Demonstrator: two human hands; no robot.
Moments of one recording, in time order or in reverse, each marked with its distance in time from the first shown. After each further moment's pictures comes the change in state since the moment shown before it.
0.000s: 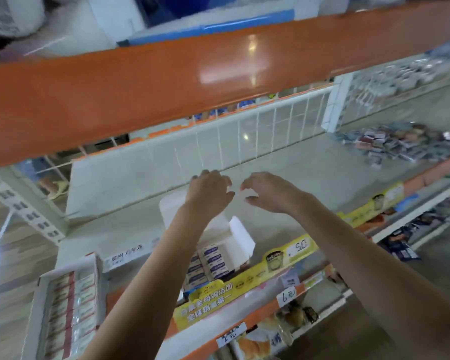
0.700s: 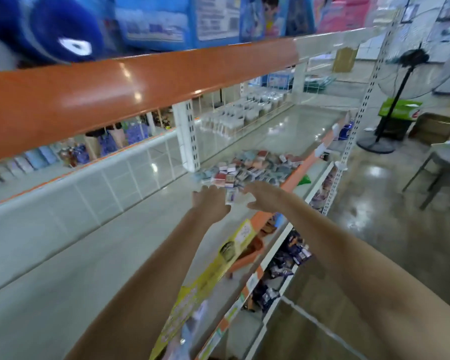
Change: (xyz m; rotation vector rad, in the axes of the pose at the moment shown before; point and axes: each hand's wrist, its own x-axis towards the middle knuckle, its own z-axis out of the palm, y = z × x) left_hand 0.208 0.326 0.040 0.012 -0.099 0.326; right_hand -0.102 0.353 -0.063 -0.086 -0.100 0.508
